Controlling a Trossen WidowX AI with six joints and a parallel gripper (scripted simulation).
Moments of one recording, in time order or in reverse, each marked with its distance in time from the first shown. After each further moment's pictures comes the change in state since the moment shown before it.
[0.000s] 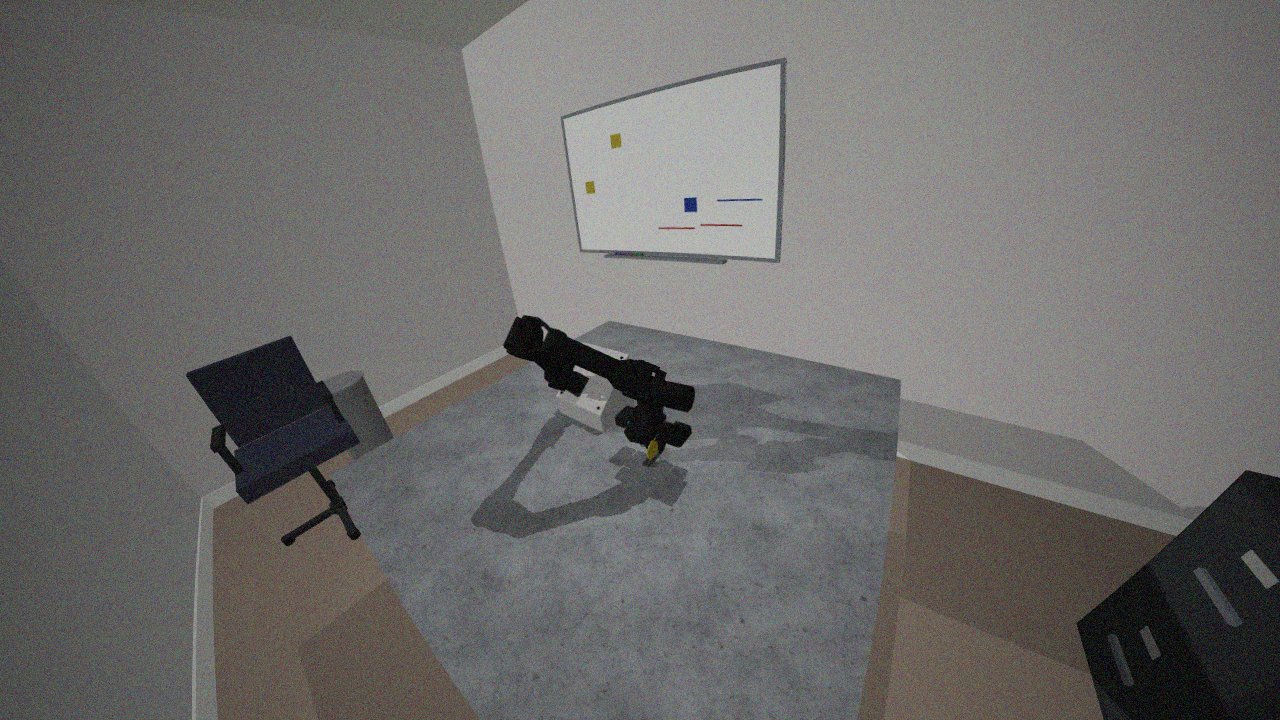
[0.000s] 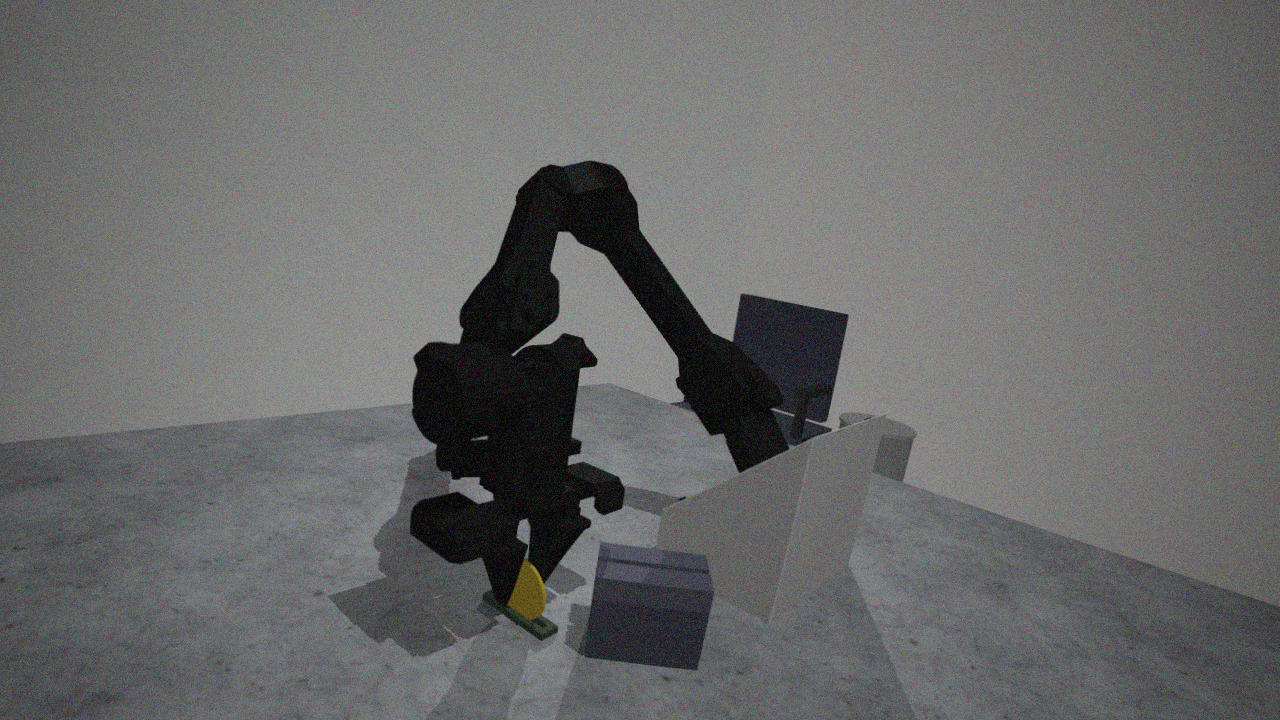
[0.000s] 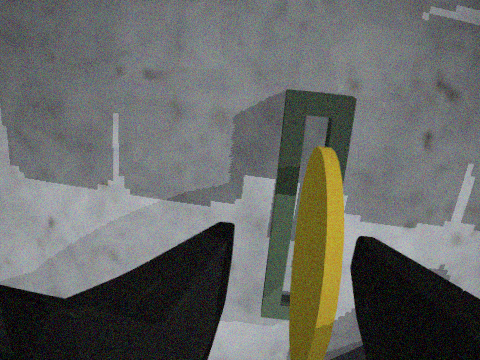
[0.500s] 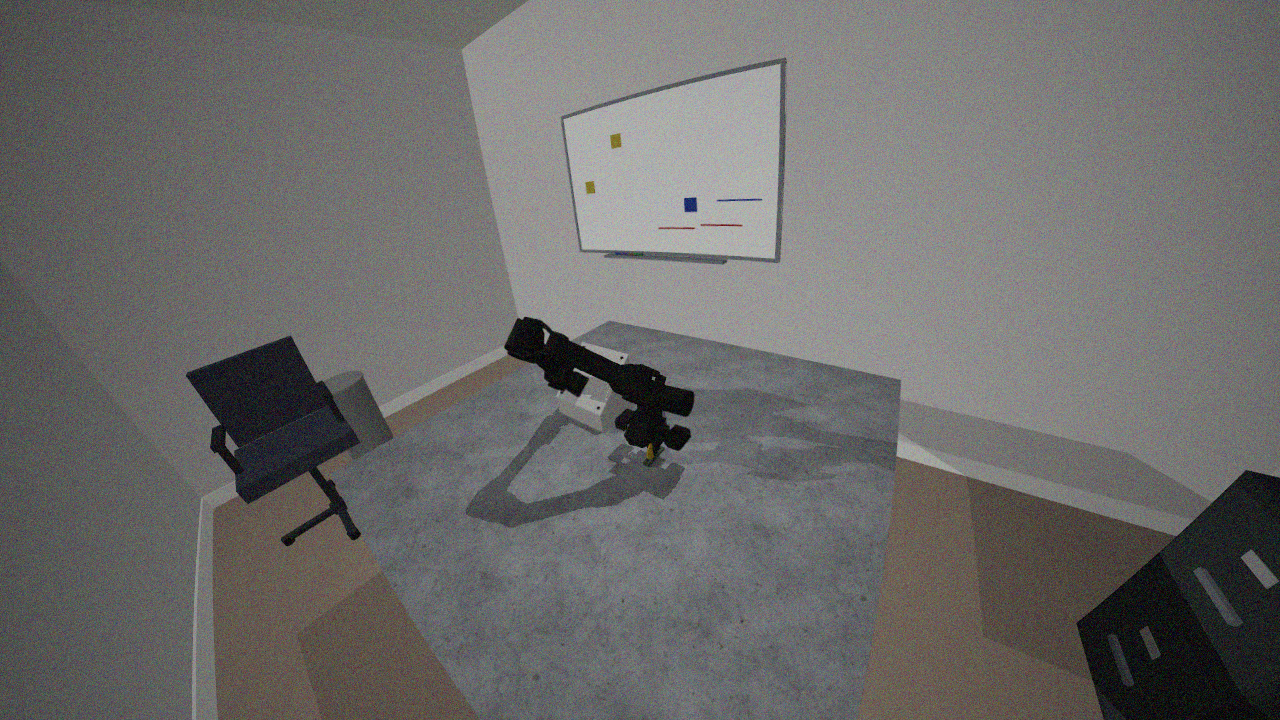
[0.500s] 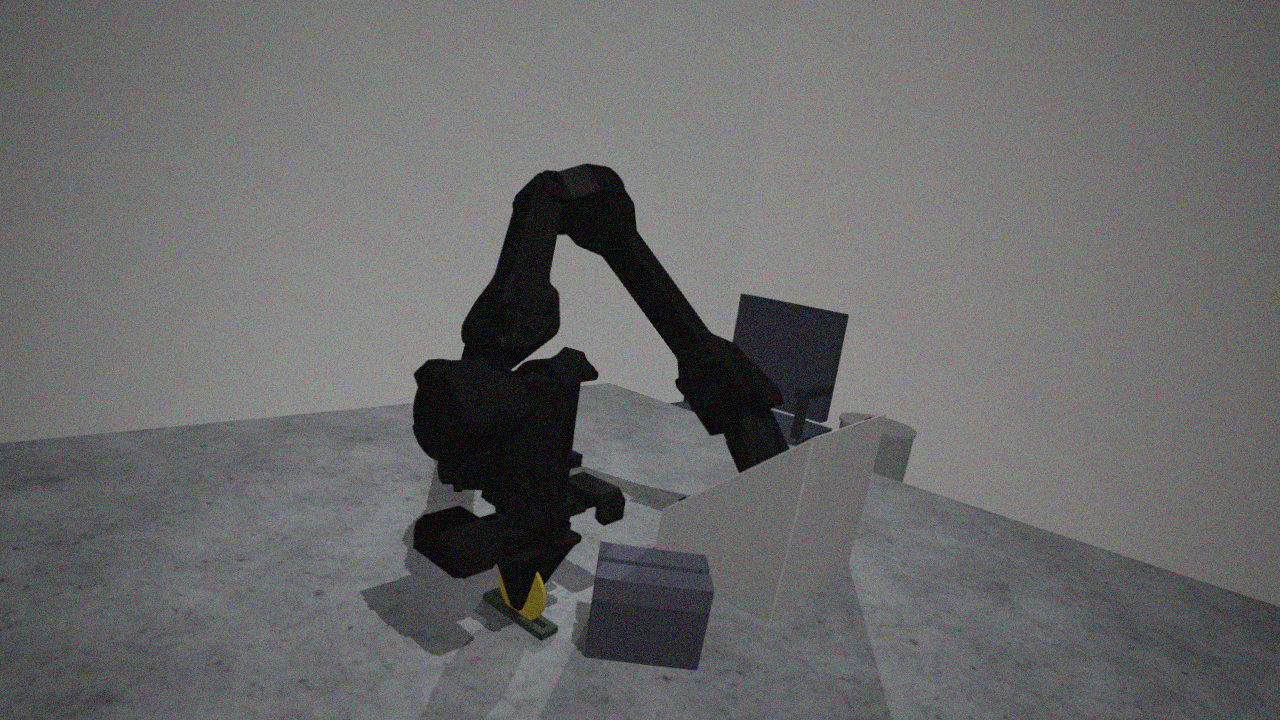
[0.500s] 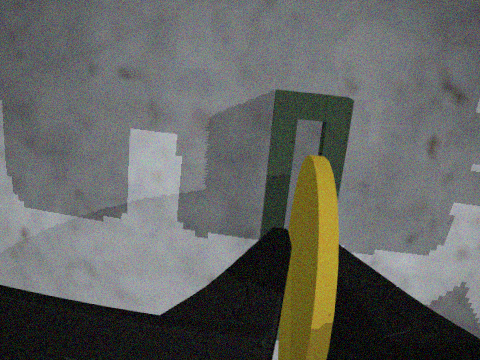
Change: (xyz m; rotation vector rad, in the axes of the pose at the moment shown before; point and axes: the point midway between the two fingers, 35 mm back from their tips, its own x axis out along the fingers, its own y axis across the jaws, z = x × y) arm 0.011 -0.003 -0.001 -0.005 -0.002 -0.008
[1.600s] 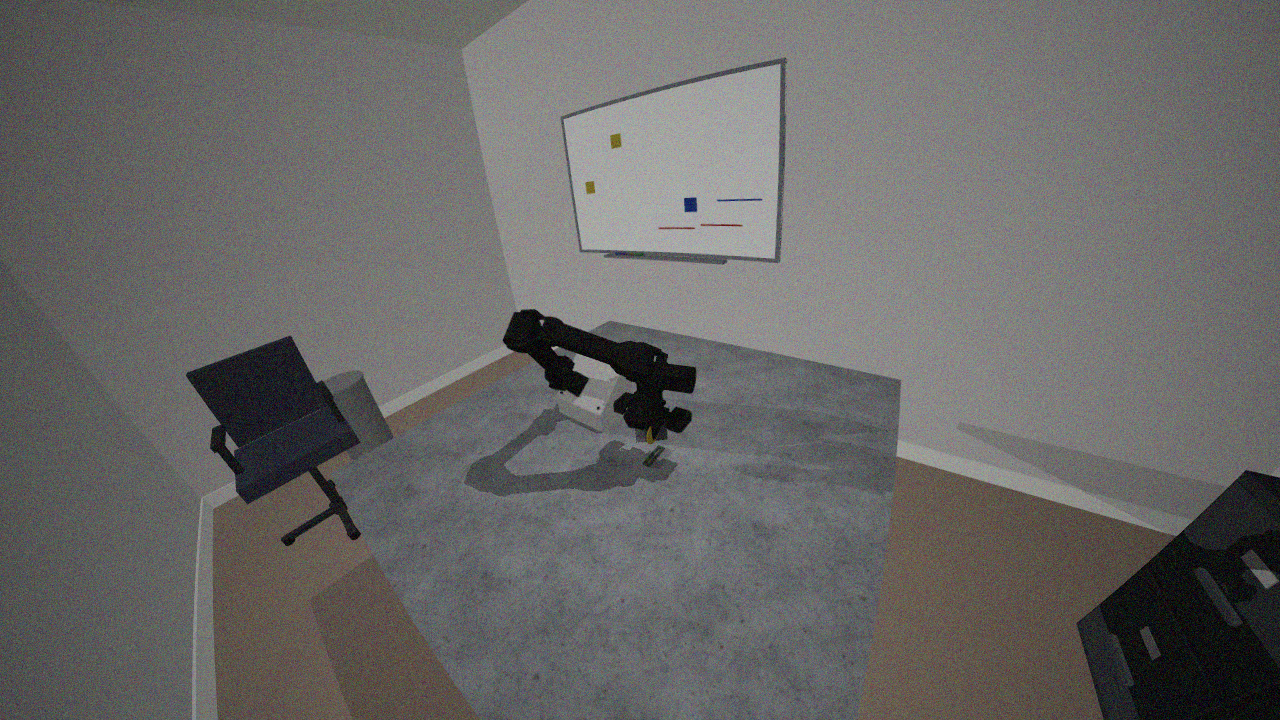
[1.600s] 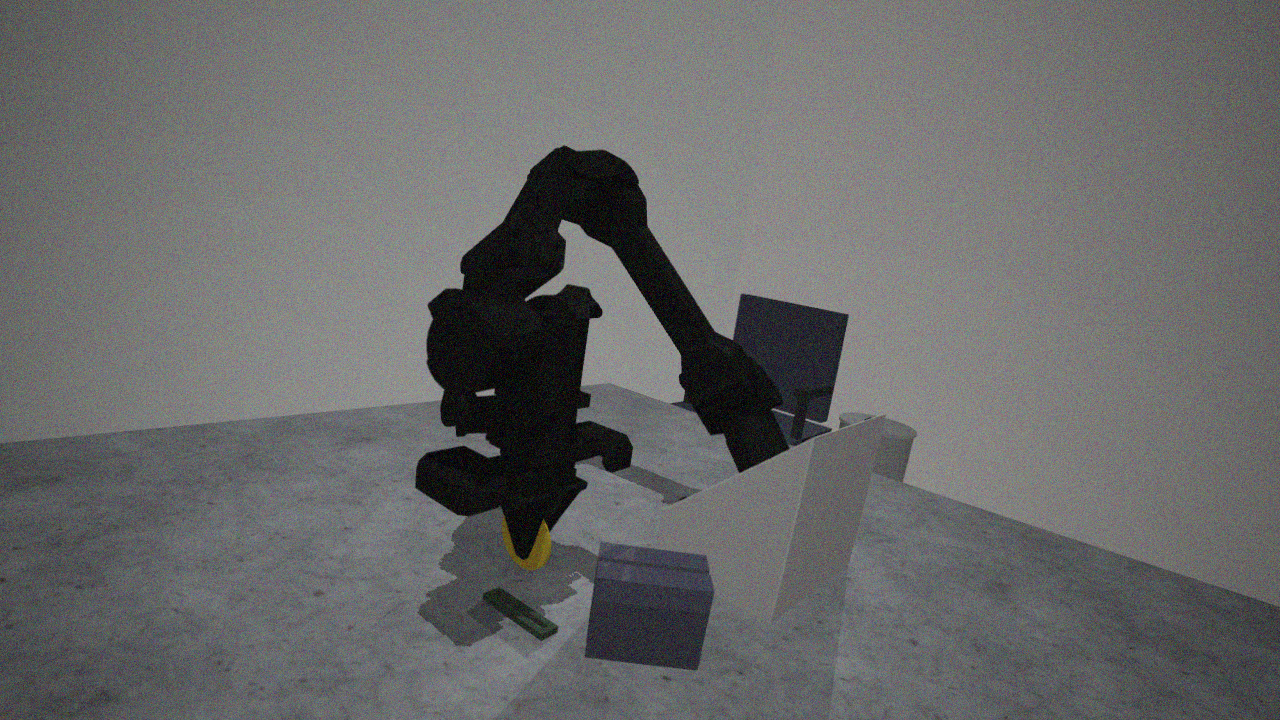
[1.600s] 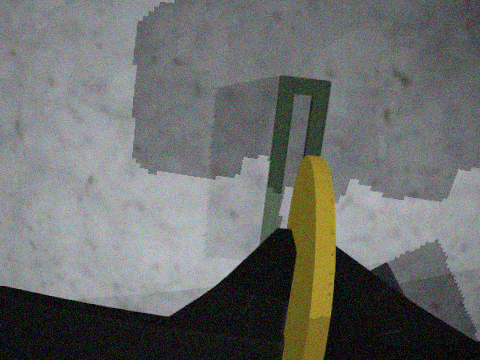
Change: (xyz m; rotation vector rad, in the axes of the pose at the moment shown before) arm -0.051 0.003 -0.002 -0.013 -0.007 -0.004
